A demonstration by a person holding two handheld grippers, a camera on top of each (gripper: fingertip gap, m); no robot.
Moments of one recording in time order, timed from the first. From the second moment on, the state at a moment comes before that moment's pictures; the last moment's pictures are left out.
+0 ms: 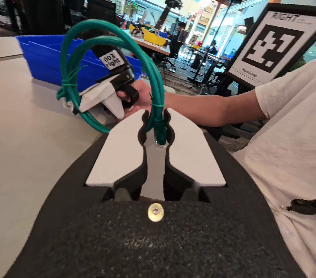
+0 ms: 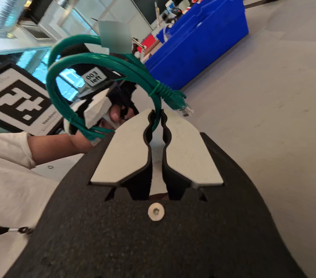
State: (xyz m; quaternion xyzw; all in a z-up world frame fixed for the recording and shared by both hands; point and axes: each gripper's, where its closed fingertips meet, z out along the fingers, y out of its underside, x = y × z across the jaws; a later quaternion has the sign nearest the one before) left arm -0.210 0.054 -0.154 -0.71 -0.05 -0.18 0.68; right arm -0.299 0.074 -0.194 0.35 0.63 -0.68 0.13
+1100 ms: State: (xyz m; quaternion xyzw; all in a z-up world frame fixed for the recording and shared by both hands) left arm -0.268 0.045 -0.116 -0.55 -0.31 -0.11 0.77; right arm -0.297 0.029 -0.161 0.18 0.62 -0.51 -0.56
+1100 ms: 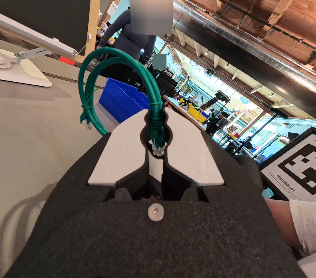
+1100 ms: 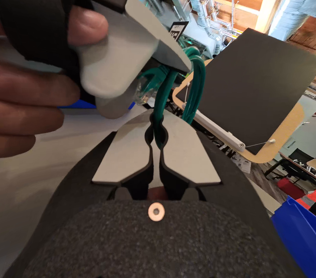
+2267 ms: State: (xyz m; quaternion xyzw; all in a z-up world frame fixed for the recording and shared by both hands) left arm -0.368 0.024 -0.170 -0.98 -0.09 0.10 0.17; right arm -0.309 0.029 -0.188 -0.11 0.62 -0.06 -0.77
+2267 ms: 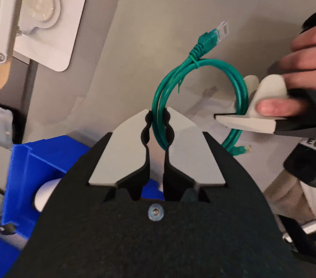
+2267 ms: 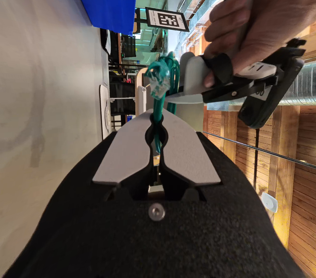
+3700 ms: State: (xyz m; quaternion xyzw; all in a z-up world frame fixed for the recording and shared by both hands) left arm -0.287 0.083 -0.142 -0.67 -0.11 -0.26 0.69; right arm -0.283 0.047 -0.184 0.30 0.56 -0.74 0.22
